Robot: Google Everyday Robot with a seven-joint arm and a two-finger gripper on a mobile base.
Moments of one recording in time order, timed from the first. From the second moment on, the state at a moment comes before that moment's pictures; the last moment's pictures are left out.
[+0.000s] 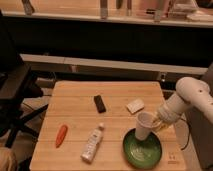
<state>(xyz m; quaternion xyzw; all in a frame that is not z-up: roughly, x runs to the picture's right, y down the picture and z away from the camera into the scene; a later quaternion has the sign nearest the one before) 0.248 0.196 0.692 -0.28 -0.36 -0.35 0.82</state>
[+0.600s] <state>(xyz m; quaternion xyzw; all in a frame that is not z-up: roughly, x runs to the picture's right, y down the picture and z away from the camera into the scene) 0.243 0.198 0.692 -0.29 -0.36 -0.36 0.81</state>
